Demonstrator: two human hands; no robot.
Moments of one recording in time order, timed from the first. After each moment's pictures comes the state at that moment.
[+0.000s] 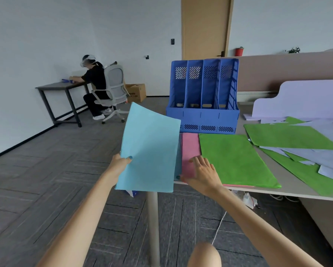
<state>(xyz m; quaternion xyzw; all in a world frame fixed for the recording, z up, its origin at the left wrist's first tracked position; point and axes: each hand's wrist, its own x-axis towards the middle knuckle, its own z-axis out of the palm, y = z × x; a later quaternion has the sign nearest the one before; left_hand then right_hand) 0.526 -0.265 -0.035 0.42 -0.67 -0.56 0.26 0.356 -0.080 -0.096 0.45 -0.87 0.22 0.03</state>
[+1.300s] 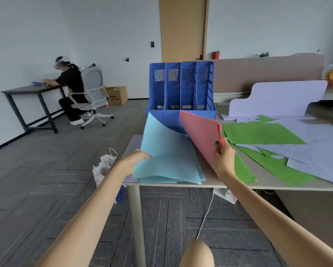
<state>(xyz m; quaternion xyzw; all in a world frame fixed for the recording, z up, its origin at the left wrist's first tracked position) 0.432 -0.252 -0.045 0.36 -0.71 -0.60 0.09 0.296 -0.024 -0.059 0.20 -0.80 0.55 0.15</state>
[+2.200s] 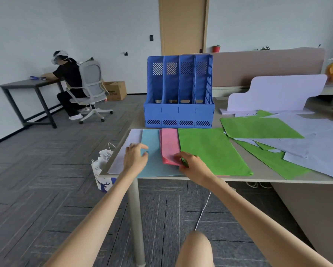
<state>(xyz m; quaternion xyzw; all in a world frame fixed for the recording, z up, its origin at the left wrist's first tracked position) 0.426 -0.248 -0.093 0.31 -0.88 -0.25 0.26 0.323 -0.048 -0.095 0.47 -0.82 0.33 -0.03</state>
